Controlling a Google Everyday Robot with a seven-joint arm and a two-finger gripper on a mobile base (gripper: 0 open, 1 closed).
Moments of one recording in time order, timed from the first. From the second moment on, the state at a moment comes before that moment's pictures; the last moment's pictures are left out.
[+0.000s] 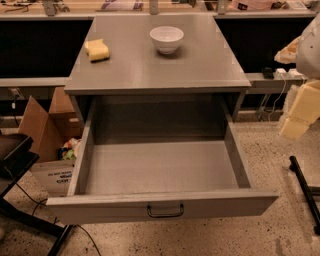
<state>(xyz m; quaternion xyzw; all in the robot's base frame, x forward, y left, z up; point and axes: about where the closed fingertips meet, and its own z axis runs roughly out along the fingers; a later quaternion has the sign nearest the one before) 0.438 -0.217 0.976 -0.60 0.78 -0.03 0.16</state>
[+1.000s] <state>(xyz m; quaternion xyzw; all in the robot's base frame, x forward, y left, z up) 0.404 -0.188 0.890 -0.59 0.79 -0.01 0.17</state>
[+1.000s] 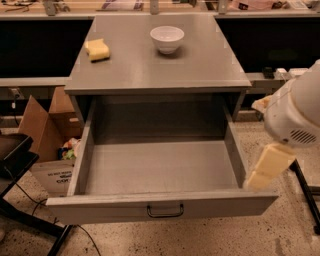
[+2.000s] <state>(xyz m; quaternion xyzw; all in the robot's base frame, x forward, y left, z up) 0.310 -0.152 0.719 -0.59 0.80 -0.01 0.08</state>
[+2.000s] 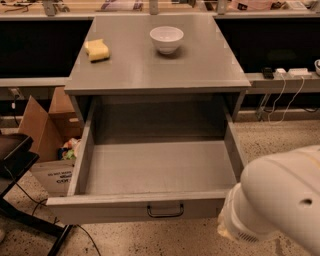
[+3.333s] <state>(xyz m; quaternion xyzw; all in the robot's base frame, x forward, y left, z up) 0.321 -0.095 0.601 -0.59 0.80 -0.04 0.13</state>
